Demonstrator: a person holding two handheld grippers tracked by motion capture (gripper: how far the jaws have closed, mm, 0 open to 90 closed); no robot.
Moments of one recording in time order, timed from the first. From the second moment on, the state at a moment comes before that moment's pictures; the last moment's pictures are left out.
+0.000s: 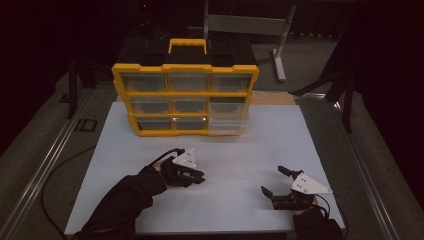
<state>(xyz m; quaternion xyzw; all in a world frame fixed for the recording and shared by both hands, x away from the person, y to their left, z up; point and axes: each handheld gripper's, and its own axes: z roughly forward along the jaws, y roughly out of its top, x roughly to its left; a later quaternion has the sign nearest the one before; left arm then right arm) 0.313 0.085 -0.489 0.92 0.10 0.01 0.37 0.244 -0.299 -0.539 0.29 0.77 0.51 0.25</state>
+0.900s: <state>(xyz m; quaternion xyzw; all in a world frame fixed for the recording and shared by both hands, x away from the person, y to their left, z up) 0.331 0.064 -0.423 0.92 0.09 0.01 0.39 0.244 -0.300 -0.538 0.29 0.77 0.52 0.24</state>
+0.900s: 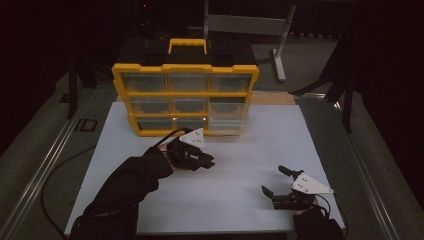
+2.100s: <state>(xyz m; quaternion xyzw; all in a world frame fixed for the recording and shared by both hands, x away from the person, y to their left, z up) 0.363 0.054 -0.351 0.89 0.12 0.05 0.44 0.244 -0.300 -0.539 0.29 0.77 0.51 0.24</state>
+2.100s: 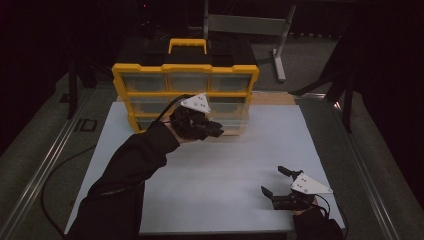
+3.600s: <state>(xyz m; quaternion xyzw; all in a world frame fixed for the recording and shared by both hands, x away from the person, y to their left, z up) 0.411 0.009 -0.337 0.84 0.28 0.12 0.46 0.243 -0.299 -0.539 0.28 0.77 0.52 0.24</state>
